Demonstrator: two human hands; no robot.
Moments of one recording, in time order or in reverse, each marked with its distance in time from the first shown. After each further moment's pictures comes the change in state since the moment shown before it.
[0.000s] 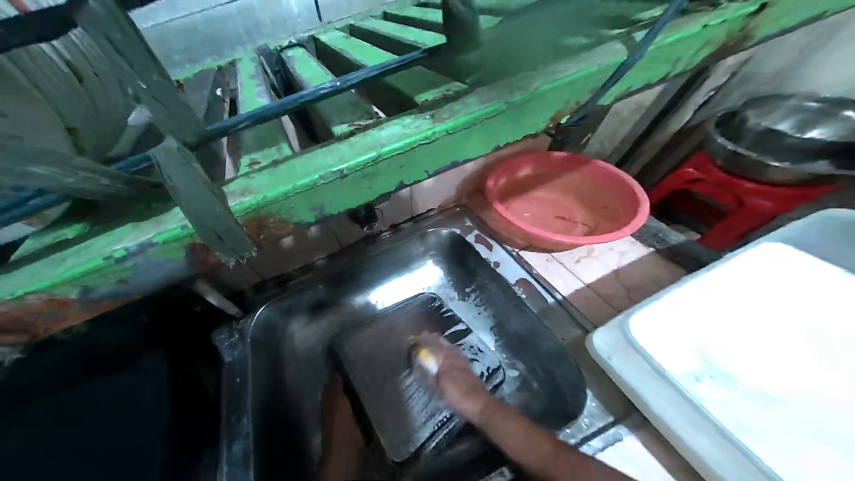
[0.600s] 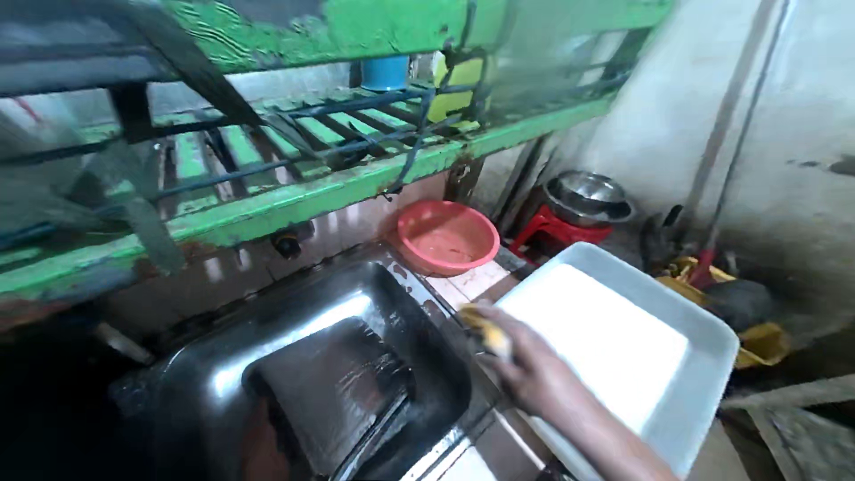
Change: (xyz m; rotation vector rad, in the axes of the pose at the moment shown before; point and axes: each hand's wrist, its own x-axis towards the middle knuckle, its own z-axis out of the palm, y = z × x) left_hand -0.029 0.024 0.000 -0.064 -0.045 0.166; right_hand -0.175 0.016 -0.174 -0.072 0.672 -0.102
